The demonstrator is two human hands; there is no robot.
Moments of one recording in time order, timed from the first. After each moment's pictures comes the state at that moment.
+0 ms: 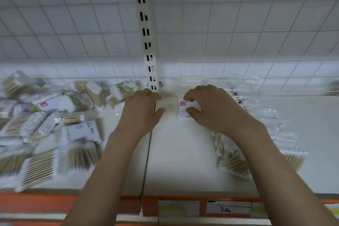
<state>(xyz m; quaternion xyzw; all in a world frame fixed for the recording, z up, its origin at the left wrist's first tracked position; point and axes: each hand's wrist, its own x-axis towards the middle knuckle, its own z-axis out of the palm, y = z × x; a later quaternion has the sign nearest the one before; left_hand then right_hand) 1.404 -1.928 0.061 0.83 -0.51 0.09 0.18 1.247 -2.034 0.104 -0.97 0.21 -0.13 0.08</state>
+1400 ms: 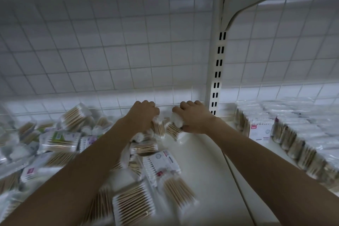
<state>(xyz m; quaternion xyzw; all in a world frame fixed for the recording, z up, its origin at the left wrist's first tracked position) 1.635 -1.877 0.071 0.76 -0.62 0.17 -0.12 1.478 -2.000 0.053 -0.97 0.15 -0.08 -0.16</state>
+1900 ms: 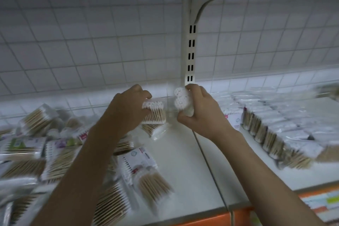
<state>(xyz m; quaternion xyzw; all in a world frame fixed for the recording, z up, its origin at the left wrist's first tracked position) 1.552 -1.850 0.121 0.77 -0.61 0.10 0.16 1.376 -1.955 0.086 -0.88 0.28 -0.35 0.14</state>
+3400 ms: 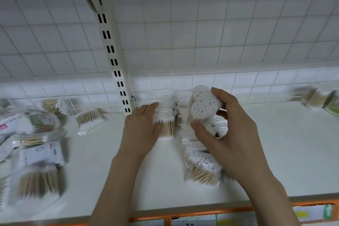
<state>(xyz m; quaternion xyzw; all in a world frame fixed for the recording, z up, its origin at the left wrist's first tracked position) 1.340 -1.974 0.048 0.83 -0.50 0.06 0.25 1.146 -2.030 0.088 -0.81 0.27 -0.43 0.29</state>
